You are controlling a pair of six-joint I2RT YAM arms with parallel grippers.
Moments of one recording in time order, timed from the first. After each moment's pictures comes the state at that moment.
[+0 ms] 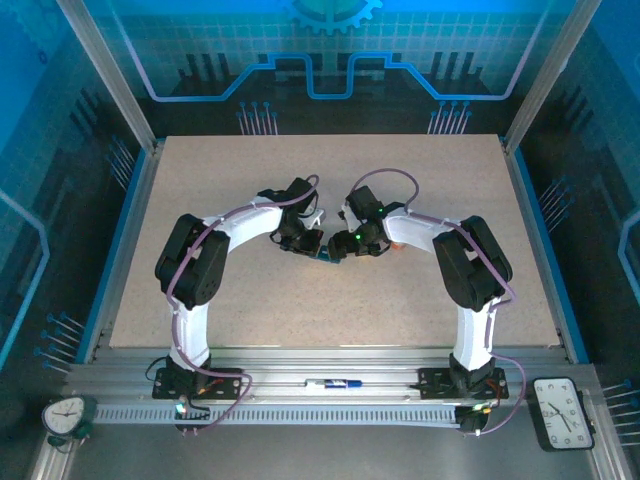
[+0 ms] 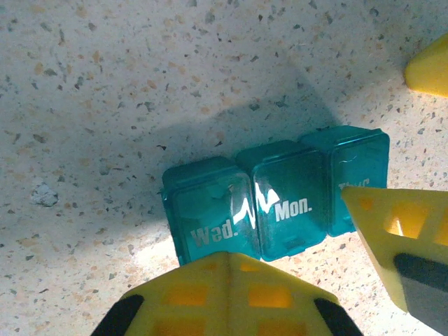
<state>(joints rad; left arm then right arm) -0.48 1.98 1.40 -0.75 0.29 -0.22 0.53 1.94 1.26 -0.52 -0.24 0.30</state>
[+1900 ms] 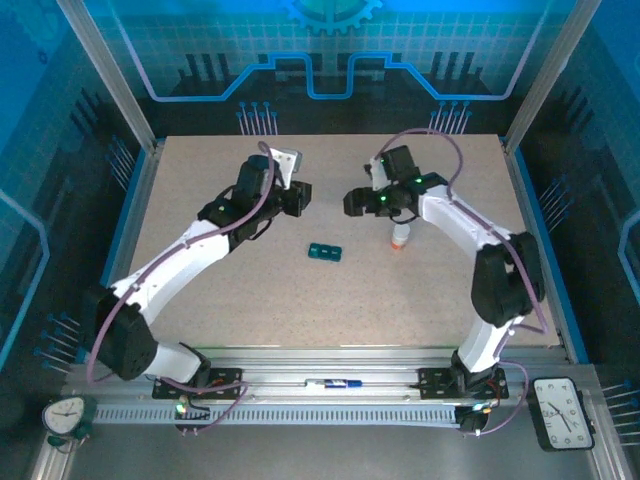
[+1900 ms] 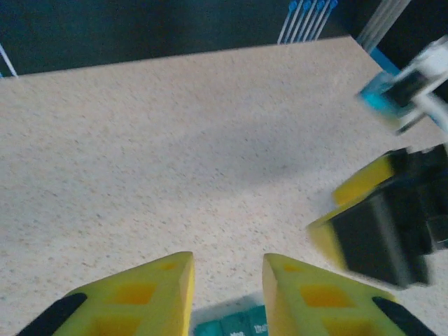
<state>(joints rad) -0.49 1.41 1.20 -0.28 0.00 -0.25 0.36 1.72 1.40 -0.60 -0.30 0.29</state>
